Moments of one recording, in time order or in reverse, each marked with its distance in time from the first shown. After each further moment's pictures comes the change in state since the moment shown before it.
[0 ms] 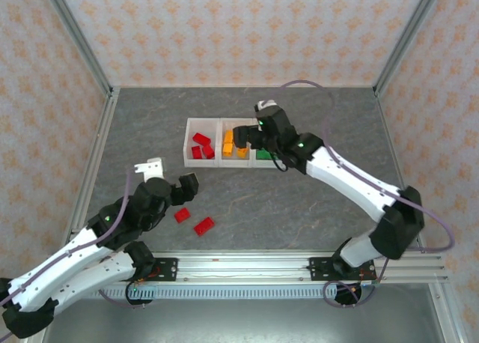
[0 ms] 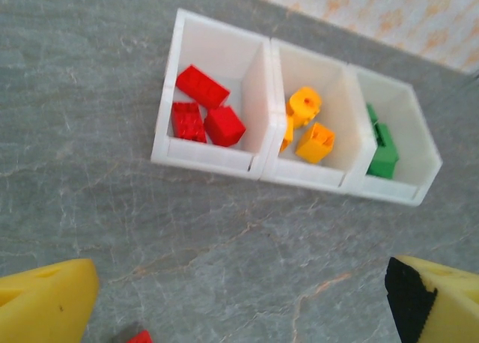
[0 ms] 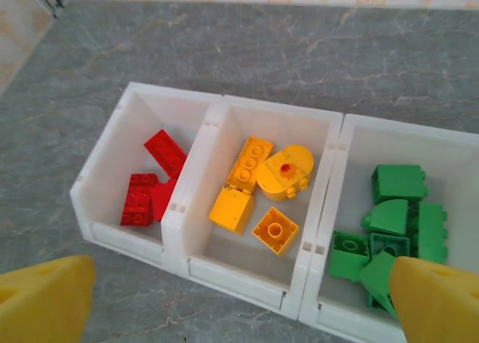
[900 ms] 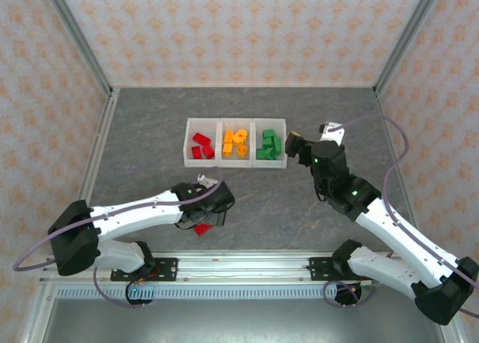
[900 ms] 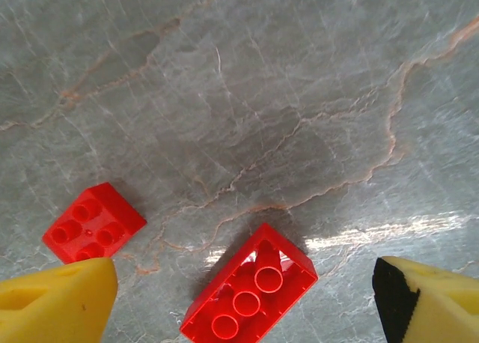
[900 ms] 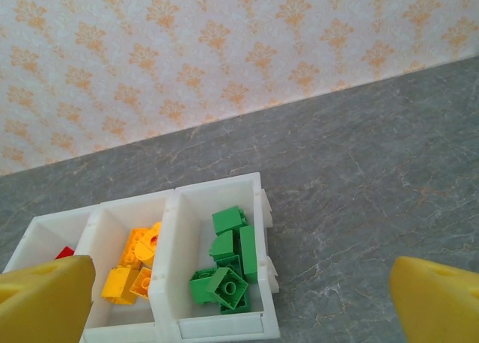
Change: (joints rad) left arm -0.171 0.676 0.123 -0.177 0.204 -0.038; right arm -0.077 -0.522 -0.421 0.113 0.349 0.086
